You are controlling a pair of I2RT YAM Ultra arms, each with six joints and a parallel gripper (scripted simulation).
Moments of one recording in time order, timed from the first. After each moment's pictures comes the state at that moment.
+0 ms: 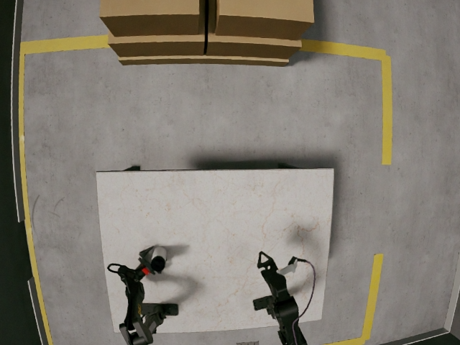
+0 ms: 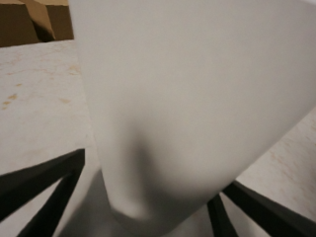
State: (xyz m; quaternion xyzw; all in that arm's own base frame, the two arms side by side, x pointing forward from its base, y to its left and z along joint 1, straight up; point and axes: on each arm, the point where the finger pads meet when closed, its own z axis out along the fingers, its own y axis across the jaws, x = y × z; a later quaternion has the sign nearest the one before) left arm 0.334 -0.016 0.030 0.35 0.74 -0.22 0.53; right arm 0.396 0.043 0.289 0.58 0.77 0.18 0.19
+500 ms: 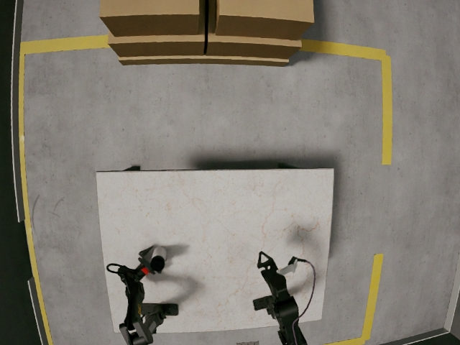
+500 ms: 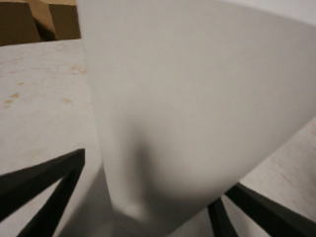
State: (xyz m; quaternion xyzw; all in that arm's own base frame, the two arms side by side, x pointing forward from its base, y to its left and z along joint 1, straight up) left arm 0.336 -0.015 0.031 0.34 0.74 -0.22 0.53; right arm 0.396 0.043 0.289 0.58 0.77 0.18 0.19
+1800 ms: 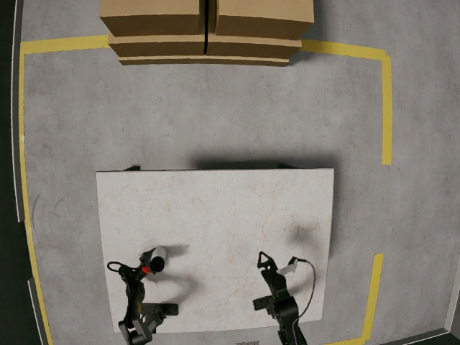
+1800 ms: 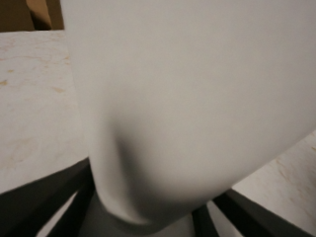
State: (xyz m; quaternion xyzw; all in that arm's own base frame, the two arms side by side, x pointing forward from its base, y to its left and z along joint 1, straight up) left arm 0.331 -0.019 0.021 0.33 0.75 -0.23 0.52; right arm 0.396 0.043 0.289 0.58 0.77 0.18 0.19
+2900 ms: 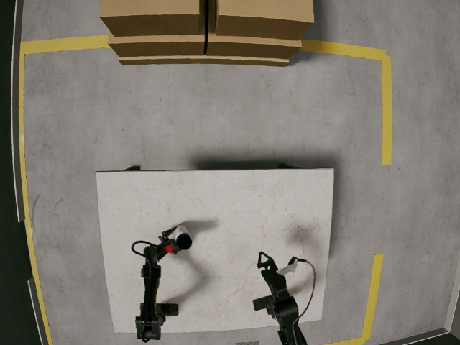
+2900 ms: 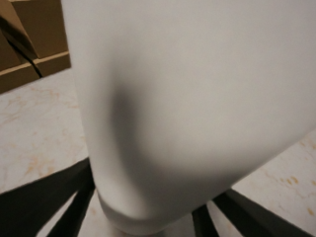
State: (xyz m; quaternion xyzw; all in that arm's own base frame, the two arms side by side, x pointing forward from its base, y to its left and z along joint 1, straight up) left arm 0.460 -0.126 0.072 0.39 0.75 -0.21 0.49; right arm 0.396 0.043 0.289 0.58 0.77 0.18 0.19
